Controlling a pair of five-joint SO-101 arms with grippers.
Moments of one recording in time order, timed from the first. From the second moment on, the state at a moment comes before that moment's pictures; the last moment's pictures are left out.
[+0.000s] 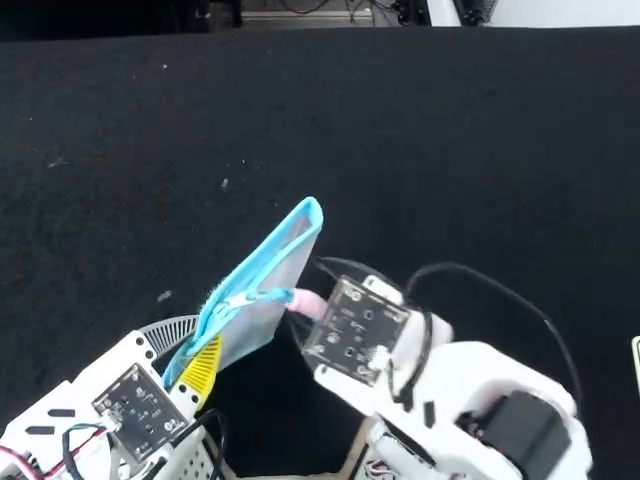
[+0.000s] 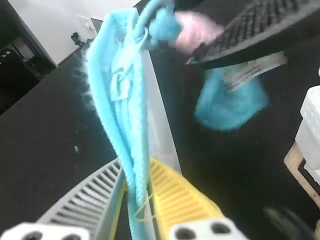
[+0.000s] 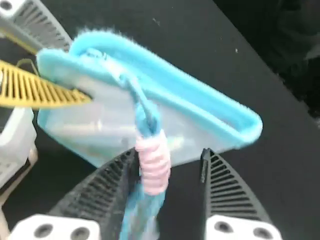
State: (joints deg) left arm 30.1 -104.7 43.3 95.3 -21.1; right arm -46.5 -70.3 28.6 84.7 18.2
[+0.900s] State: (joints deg) left arm 30.1 -104.7 43.1 95.5 -21.1; right arm -50.9 -75.3 31.3 80.7 13.5
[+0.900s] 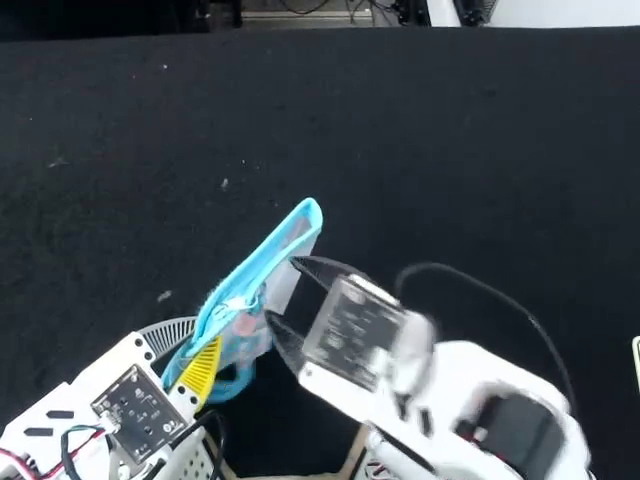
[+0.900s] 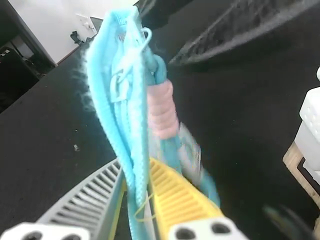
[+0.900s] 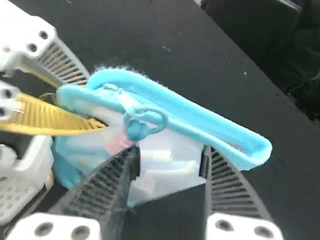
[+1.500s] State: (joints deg) left arm 29.7 -104.7 43.1 95.5 -21.1; right arm -51.2 -79.5 45.6 65.3 4.4
